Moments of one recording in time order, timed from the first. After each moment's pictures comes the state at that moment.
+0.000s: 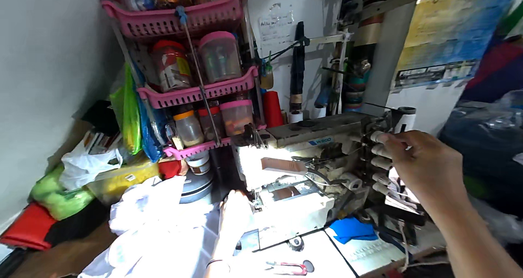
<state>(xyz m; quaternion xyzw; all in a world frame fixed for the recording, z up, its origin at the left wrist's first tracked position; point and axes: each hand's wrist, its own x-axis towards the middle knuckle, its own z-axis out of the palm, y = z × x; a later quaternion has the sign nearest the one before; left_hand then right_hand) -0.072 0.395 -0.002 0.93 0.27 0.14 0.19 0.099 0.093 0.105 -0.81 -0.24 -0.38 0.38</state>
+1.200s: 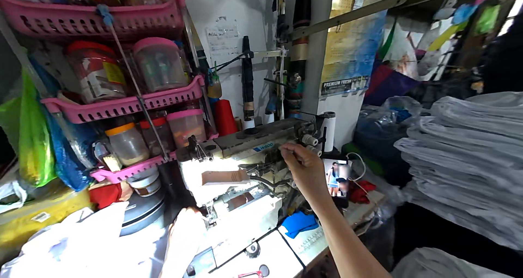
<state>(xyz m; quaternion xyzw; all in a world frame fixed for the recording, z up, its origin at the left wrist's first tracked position) -0.082 0.388 0.012 0.93 0.27 0.12 0.21 0.072 0.146 0.083 -0.72 -0.29 -0.28 0.57</state>
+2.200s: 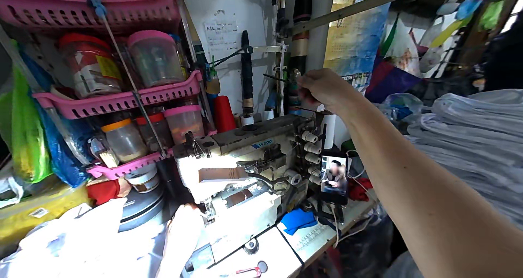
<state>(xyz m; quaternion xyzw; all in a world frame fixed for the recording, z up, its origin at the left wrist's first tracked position) -0.085 0.376 0.028 0.92 0.30 0.10 0.22 0.147 0.120 0.253 -0.82 -0.25 -0.10 0.51</state>
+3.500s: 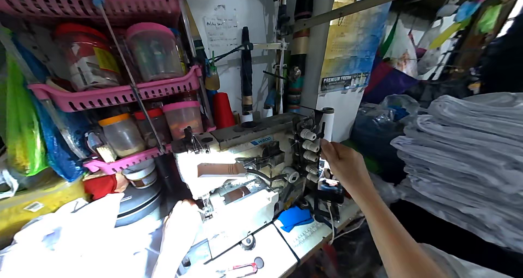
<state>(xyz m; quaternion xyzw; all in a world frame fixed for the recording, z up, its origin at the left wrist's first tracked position) -0.072 0.408 -0.015 0.93 0.27 0.17 0.20 0.109 0.067 0.087 -0.85 -0.18 -0.25 0.43</state>
